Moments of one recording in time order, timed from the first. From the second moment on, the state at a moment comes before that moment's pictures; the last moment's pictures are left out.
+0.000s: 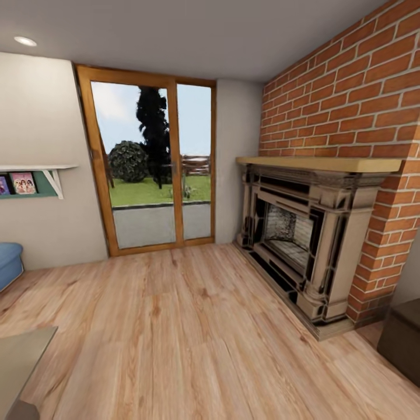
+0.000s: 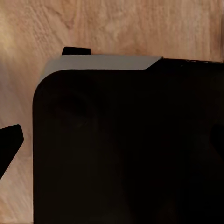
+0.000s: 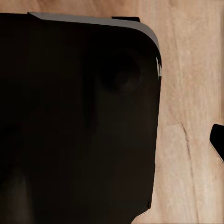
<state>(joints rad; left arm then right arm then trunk) 0.00 -0.04 0.01 -0.07 0.08 0.01 -0.01 0.02 0.00 0.01 -0.01 0.01 -0.01 0.00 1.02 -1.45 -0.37</state>
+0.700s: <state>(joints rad) 0.00 -0.04 0.01 -0.07 0.12 0.01 -0.01 0.02 0.00 0.01 -0.01 0.01 -0.01 0.00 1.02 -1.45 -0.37</state>
